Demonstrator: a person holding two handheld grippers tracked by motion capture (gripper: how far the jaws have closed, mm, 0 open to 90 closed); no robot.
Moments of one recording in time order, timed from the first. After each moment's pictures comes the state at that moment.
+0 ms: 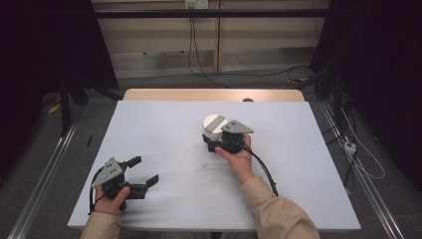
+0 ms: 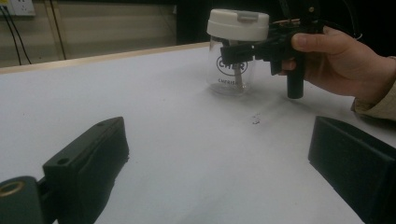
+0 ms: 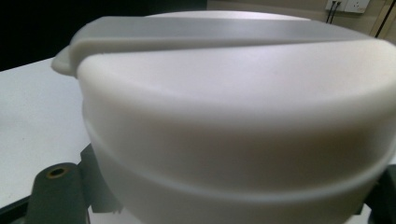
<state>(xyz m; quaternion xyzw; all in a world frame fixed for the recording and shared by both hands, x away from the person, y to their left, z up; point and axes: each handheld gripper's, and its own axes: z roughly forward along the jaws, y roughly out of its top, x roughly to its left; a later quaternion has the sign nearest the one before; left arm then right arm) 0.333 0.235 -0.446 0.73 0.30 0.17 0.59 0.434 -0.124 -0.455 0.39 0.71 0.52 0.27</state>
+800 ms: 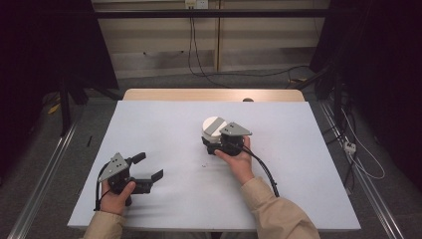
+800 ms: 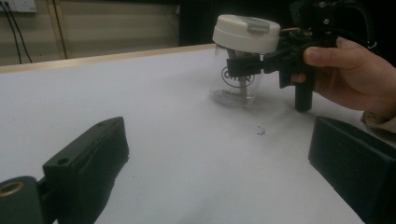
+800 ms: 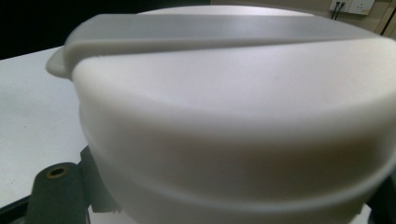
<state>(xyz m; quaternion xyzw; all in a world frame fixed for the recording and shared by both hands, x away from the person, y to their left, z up) 0.347 0.222 -0.445 0.73 0.31 0.17 0.59 0.431 -0.122 -0.459 0.38 0.72 0.51 0.27</state>
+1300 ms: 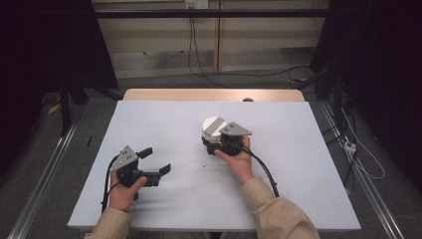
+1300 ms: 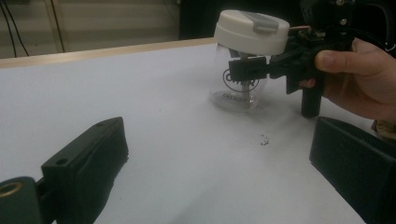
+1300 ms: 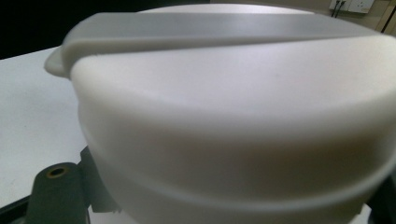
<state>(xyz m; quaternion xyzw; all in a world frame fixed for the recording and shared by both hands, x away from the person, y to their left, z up) 0.364 0.197 -0.440 0.74 0.32 0.16 0.58 0.431 -0.122 -0.459 0.38 0.72 0.51 0.27</state>
